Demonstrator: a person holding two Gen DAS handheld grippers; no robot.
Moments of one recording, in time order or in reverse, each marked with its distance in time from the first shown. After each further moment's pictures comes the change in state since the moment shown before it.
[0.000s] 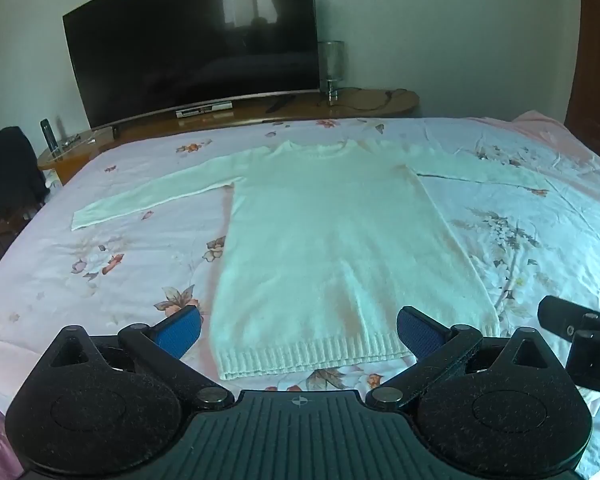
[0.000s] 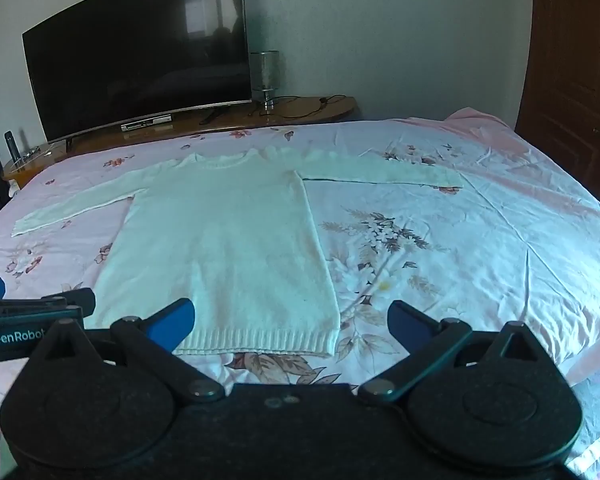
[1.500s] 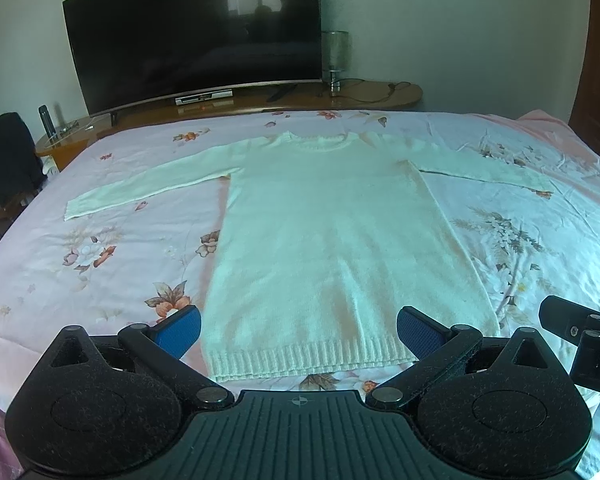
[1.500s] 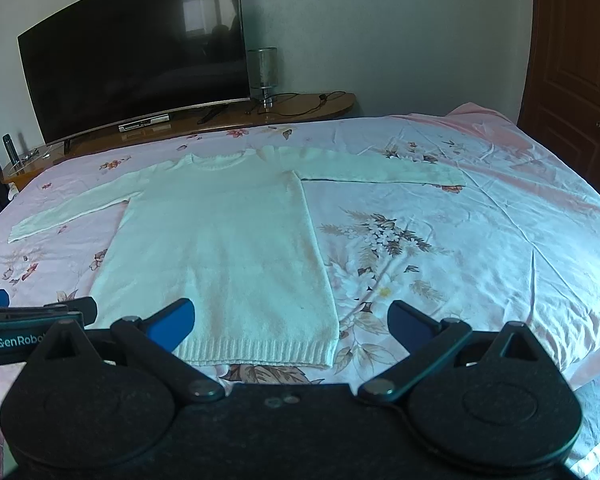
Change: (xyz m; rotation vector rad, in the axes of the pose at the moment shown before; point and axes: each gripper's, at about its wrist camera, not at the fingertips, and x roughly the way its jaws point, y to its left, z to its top) left arm 0.017 -0.004 0.009 -0.026 0.033 -0.002; right arm 0.013 -0.003 0.006 0.012 0.012 0.014
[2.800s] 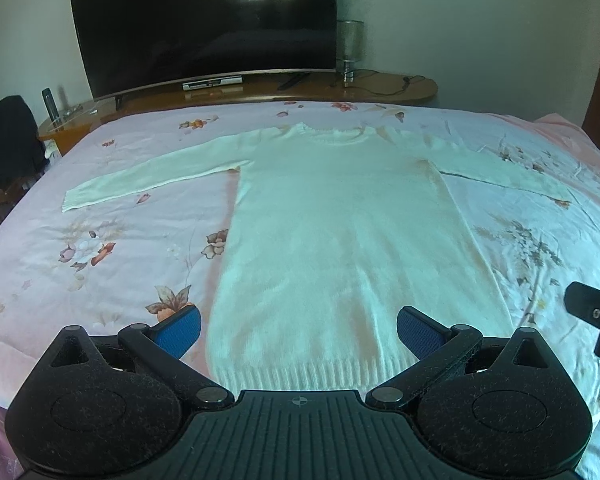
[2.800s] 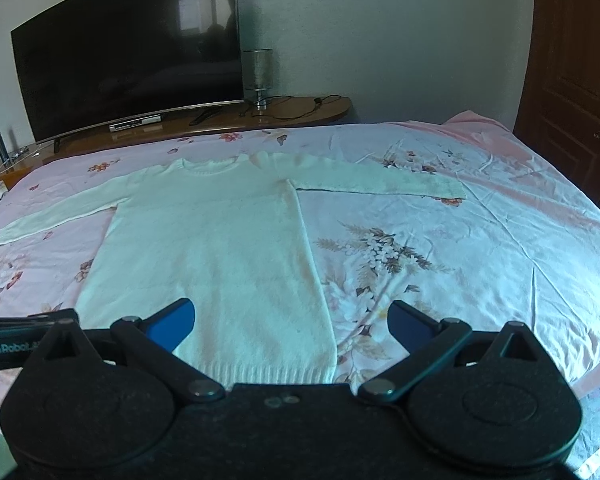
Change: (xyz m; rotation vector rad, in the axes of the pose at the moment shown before) left arm 0.039 0.018 0.023 -0.039 0.043 0.008; right arm 0.031 0.005 0.027 -0.015 -0.001 -0.047
